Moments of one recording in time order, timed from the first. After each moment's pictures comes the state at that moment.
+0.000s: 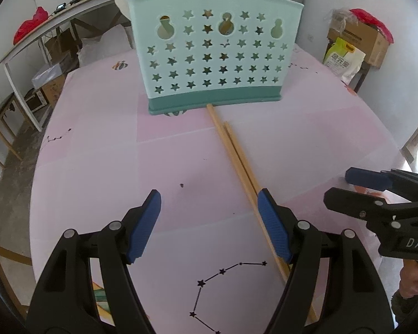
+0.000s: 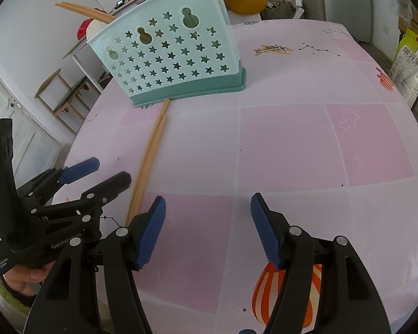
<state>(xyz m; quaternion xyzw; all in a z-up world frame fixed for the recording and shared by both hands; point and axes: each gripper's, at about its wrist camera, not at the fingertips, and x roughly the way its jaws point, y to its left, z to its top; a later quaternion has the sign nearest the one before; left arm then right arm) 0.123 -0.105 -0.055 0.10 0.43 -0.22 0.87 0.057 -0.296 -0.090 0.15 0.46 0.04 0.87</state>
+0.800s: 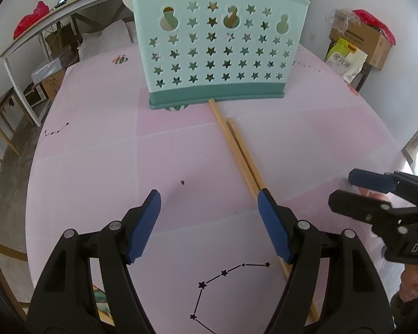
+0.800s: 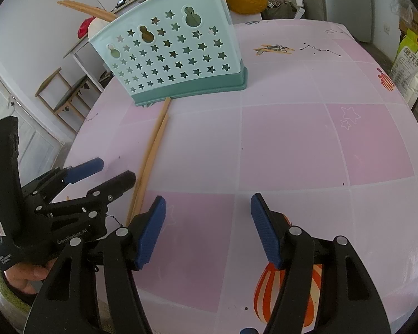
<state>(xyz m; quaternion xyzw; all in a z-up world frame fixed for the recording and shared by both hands) 0.127 -0.102 -0.059 0.08 0.44 -0.22 0.87 0.056 -0.295 -0.090 0.15 0.46 0.04 0.87</state>
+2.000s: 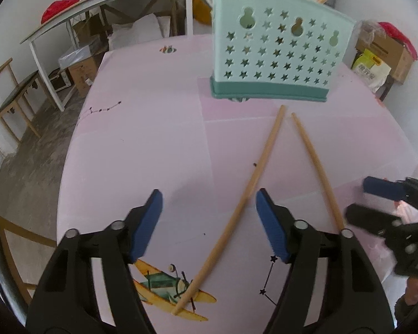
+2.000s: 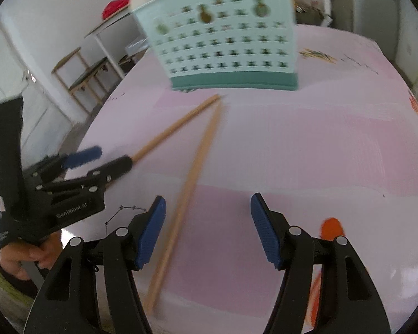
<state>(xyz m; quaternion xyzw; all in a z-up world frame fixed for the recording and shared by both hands) 0.130 -0.047 -0.058 0.07 0.44 -0.16 0.88 0.062 -0.243 -0.089 0.10 0.47 0.09 0.87</state>
